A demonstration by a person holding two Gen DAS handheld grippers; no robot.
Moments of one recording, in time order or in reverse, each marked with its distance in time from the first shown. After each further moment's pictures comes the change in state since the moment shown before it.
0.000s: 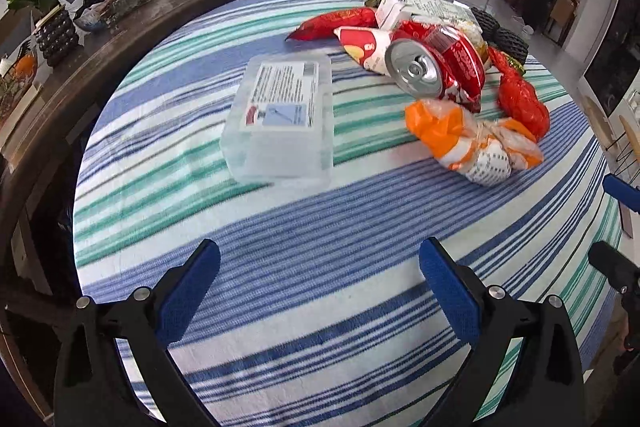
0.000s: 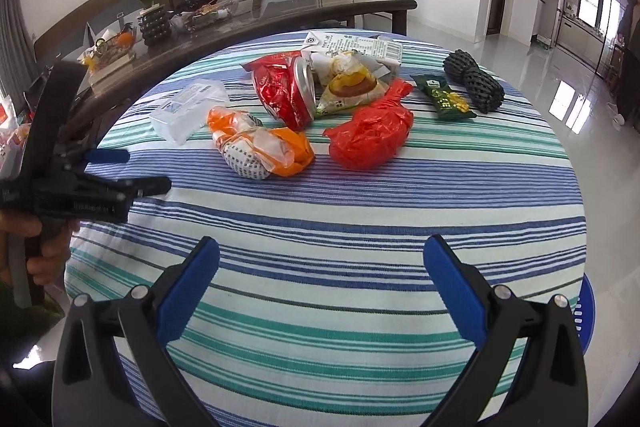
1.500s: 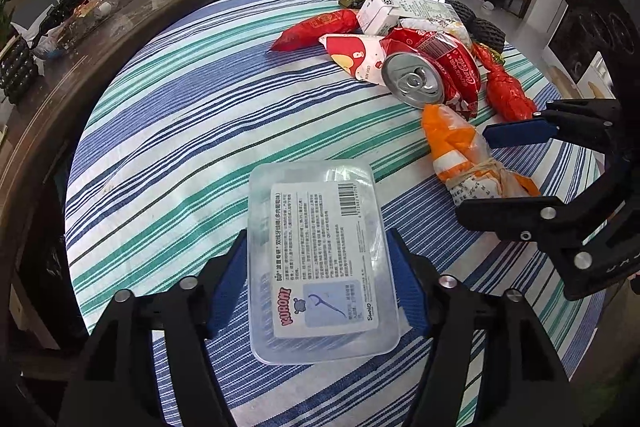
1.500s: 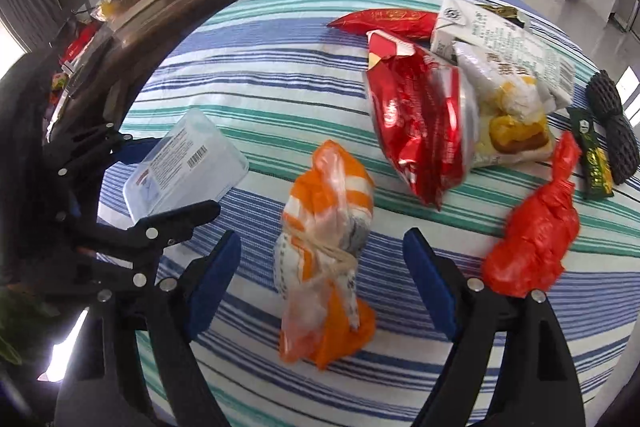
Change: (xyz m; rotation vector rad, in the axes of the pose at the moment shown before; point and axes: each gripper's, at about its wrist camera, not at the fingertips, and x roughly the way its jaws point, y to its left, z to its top) left arm 0.011 0.022 0.020 0.123 0.049 -0.109; right arm 0.112 0.069 0.099 -0.111 0.372 0.182
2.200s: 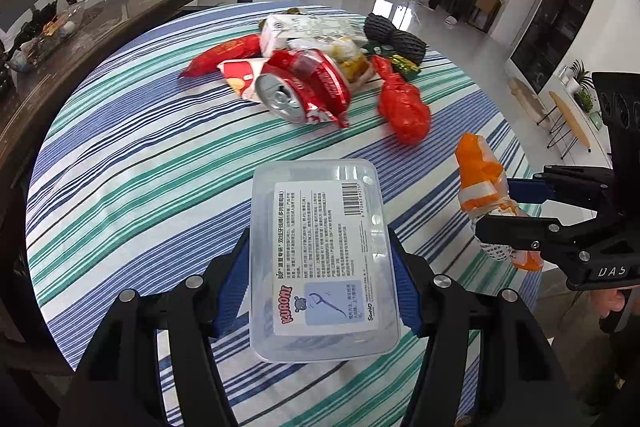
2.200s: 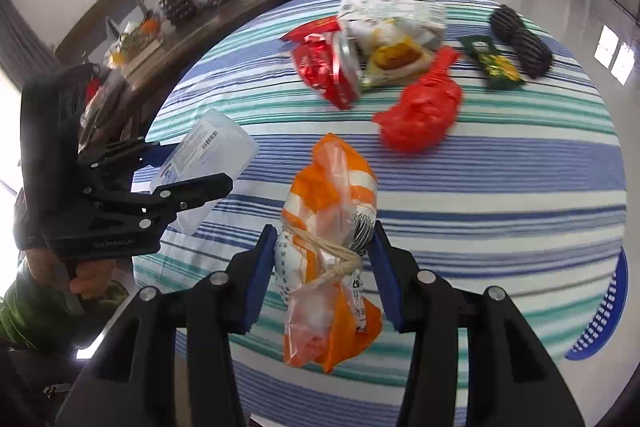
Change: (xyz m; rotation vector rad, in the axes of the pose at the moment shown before) left arm -0.034 -0.081 -0.006 0.007 -0.067 -0.155; right arm -0.095 -0.053 -0.121 0.208 -0.185 0.052
